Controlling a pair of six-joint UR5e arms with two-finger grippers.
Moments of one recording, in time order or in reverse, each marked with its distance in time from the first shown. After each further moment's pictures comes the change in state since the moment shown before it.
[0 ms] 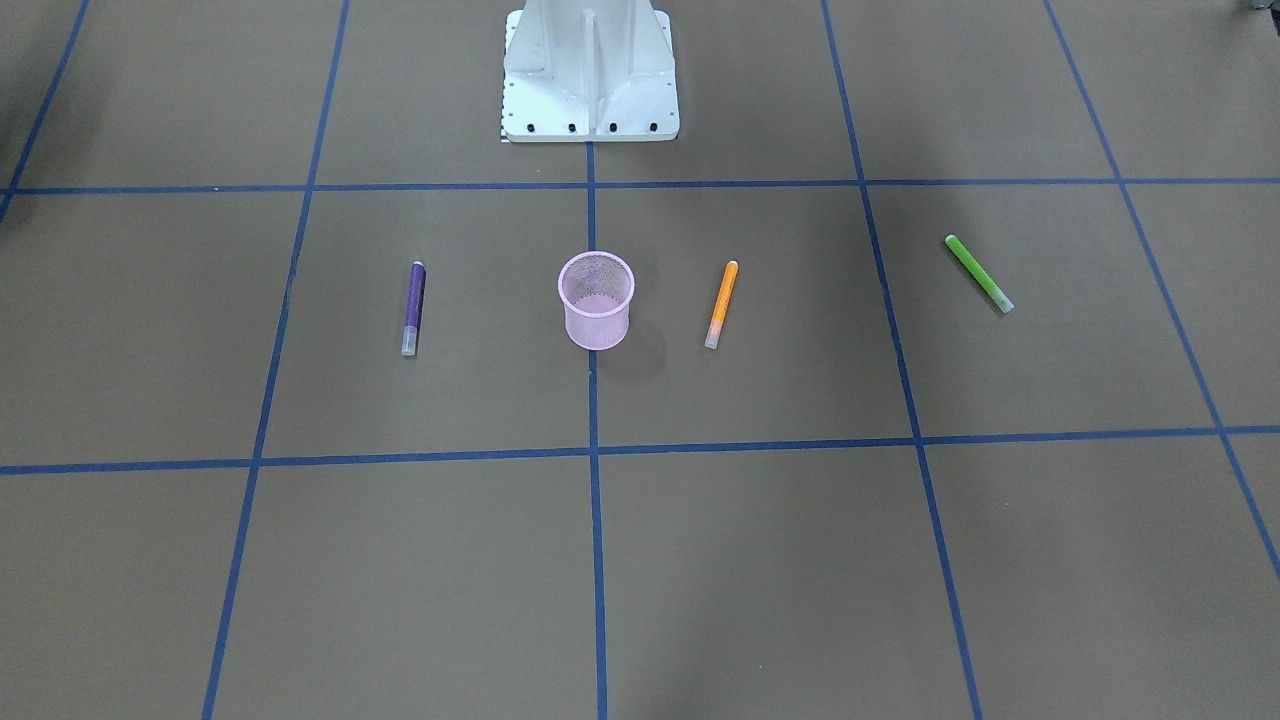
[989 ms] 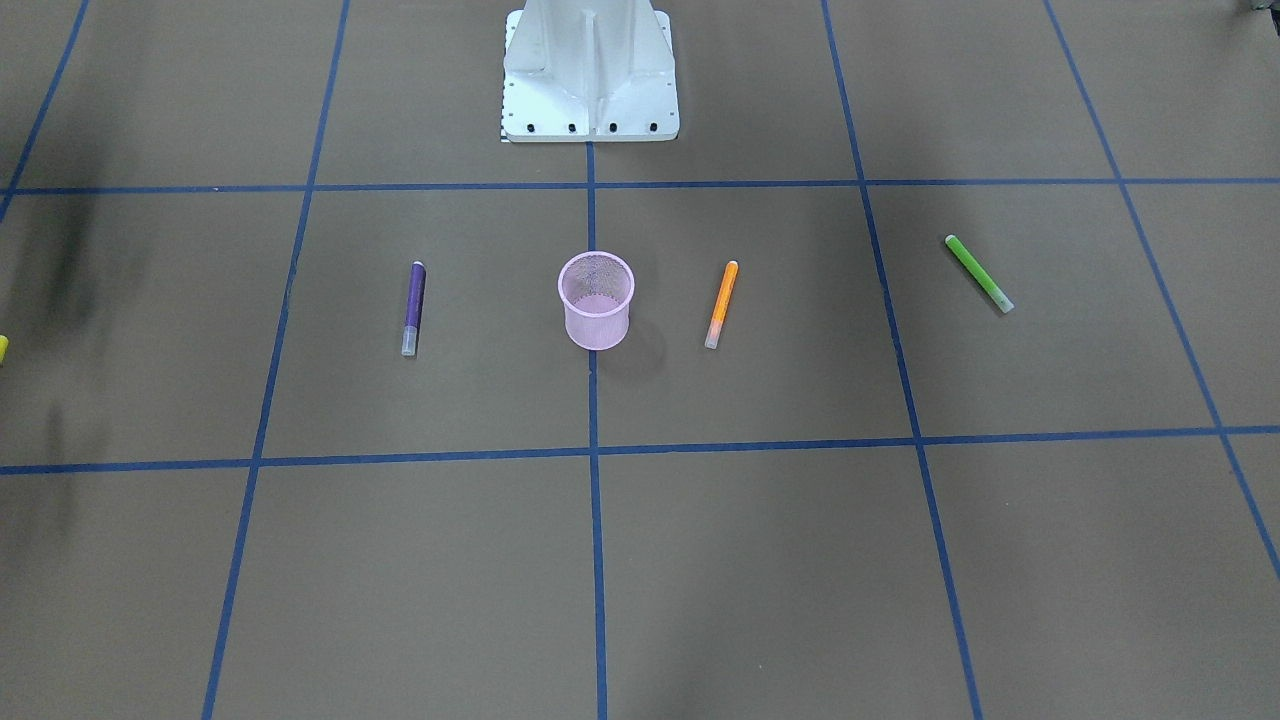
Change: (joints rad) left arm 0.015 -0.008 -0.006 -0.109 -0.091 -0.021; right arm -0.063 0.263 0.122 0.312 0.043 0.030
